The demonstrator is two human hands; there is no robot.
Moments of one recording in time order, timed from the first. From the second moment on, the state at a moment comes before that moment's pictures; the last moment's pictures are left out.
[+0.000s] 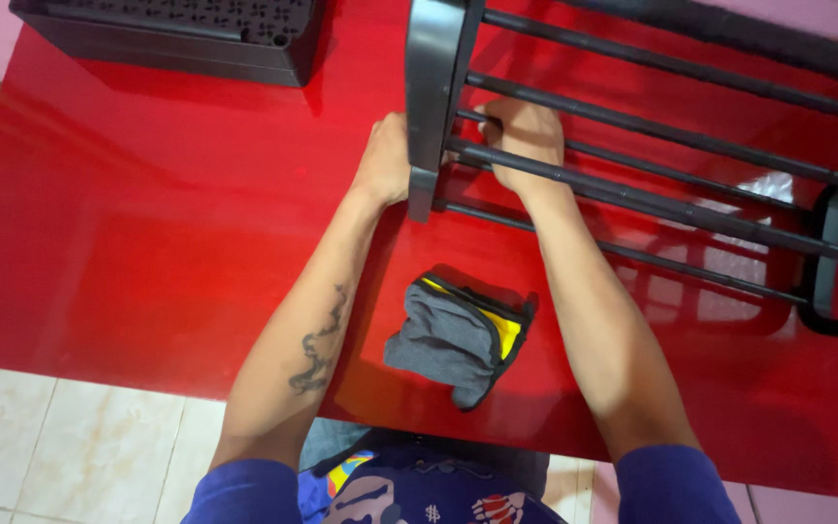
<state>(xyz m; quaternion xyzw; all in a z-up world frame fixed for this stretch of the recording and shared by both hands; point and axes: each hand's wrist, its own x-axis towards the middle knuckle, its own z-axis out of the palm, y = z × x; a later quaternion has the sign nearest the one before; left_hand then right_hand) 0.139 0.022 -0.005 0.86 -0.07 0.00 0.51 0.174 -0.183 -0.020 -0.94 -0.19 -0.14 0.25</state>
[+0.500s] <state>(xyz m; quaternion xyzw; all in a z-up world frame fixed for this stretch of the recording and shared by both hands) 0.087 0.031 -0.025 0.77 -0.05 -0.01 0.64 0.044 -0.240 0.024 -0.90 -0.23 -0.26 0.26</state>
